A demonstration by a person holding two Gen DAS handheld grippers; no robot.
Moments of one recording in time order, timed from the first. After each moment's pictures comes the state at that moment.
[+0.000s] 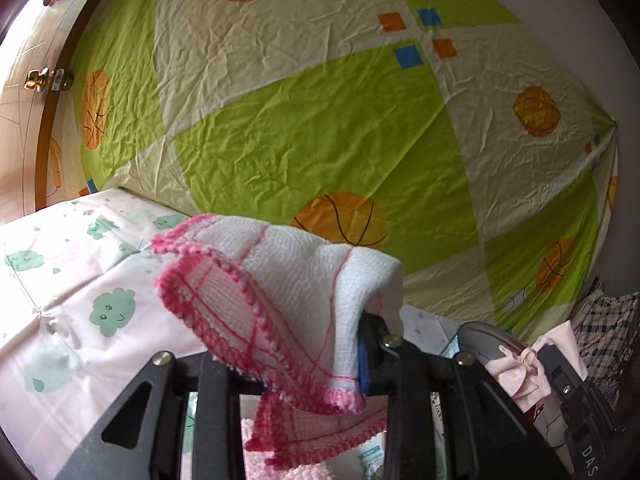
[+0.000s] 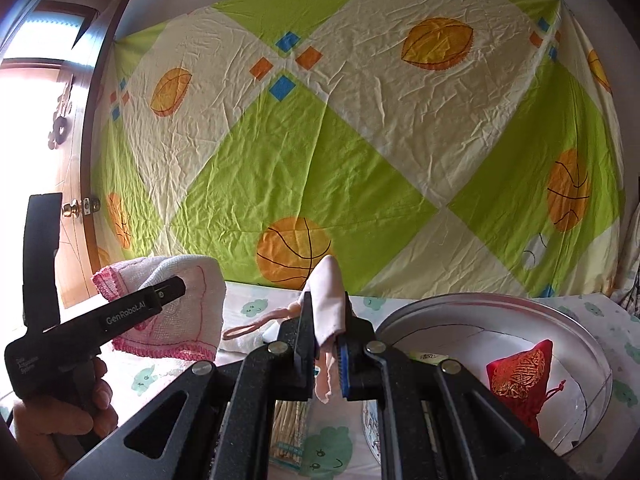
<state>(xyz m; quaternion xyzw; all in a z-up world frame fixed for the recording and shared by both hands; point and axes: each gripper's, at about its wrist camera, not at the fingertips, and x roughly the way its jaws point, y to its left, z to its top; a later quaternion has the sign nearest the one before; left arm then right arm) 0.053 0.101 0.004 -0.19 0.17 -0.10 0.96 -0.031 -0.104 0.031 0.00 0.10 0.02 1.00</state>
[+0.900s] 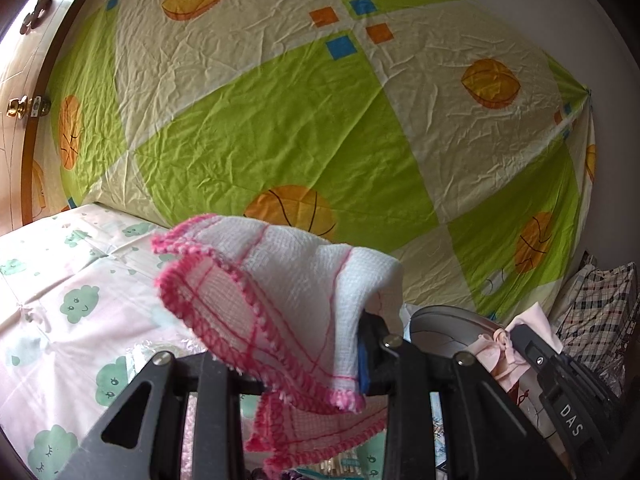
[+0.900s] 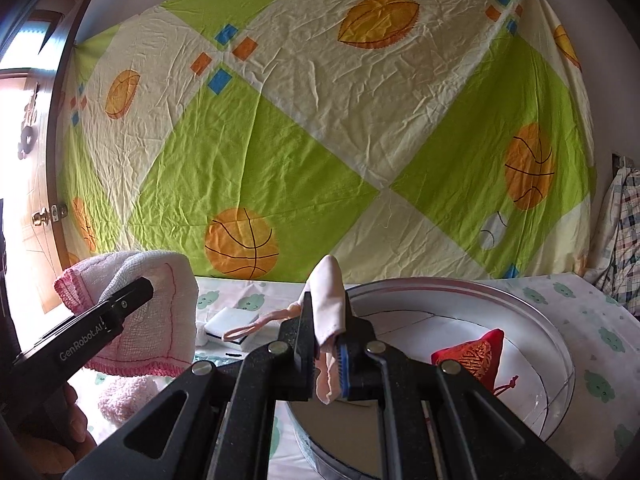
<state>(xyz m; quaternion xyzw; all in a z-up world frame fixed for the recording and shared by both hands) 0.026 0.038 0.012 -0.15 0.15 -0.12 0.97 -0.026 -0.161 0.030 0.03 0.13 -0.03 0.99</state>
